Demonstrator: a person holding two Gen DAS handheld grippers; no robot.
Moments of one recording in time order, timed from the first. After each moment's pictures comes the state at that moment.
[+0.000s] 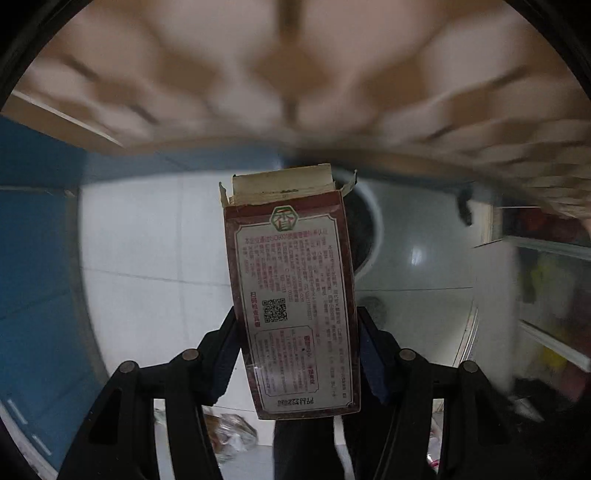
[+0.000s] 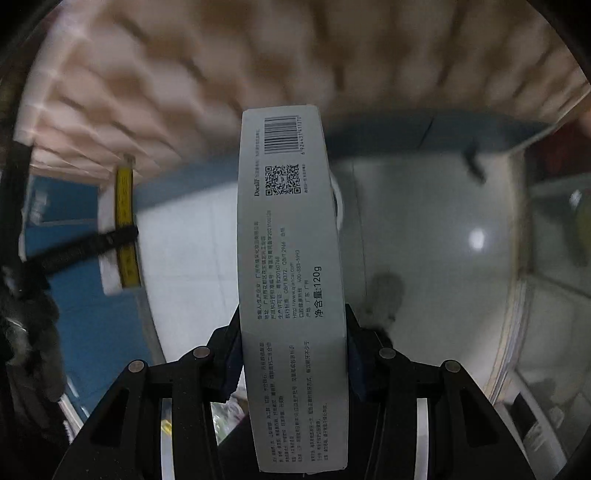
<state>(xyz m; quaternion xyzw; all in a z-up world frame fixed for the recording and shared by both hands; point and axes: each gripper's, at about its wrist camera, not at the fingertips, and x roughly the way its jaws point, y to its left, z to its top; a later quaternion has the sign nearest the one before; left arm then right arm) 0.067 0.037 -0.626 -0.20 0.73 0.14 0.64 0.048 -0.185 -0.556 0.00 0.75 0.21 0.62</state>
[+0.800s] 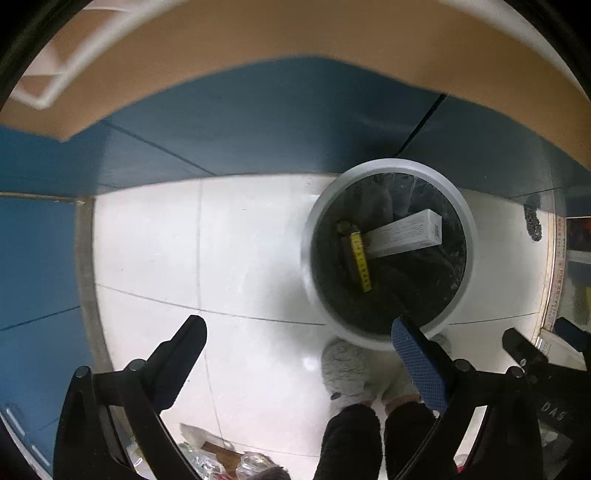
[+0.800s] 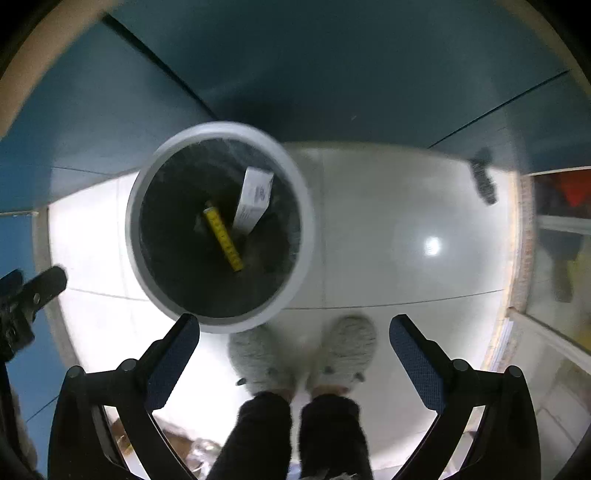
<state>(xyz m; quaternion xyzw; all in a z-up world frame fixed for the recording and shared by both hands) 0.040 0.070 -0.711 -0.13 0.72 0.21 0.65 0.063 -0.117 -0.781 -0.12 0.74 0.14 0.65</state>
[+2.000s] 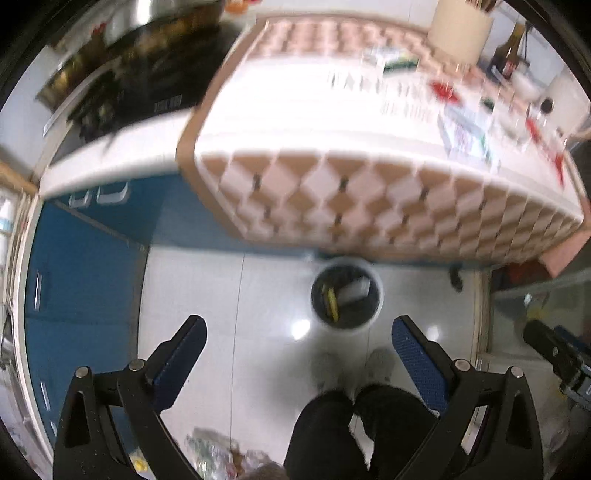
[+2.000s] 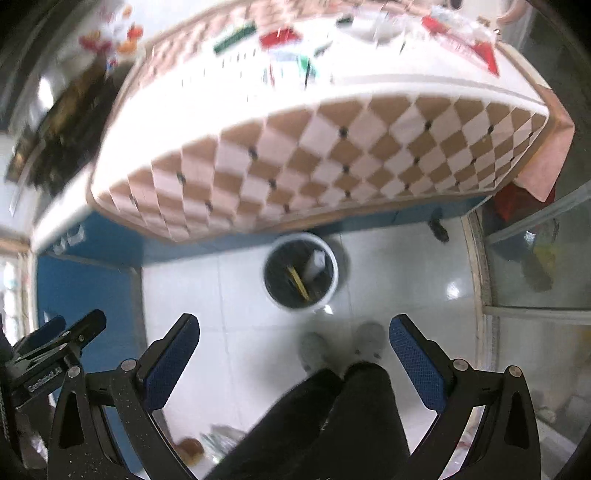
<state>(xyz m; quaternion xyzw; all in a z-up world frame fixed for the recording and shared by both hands) 0.008 0.054 -0.292 -0.13 0.59 0.23 0.76 0.025 -0.172 -0.270 0.00 0.64 0.18 0.74</state>
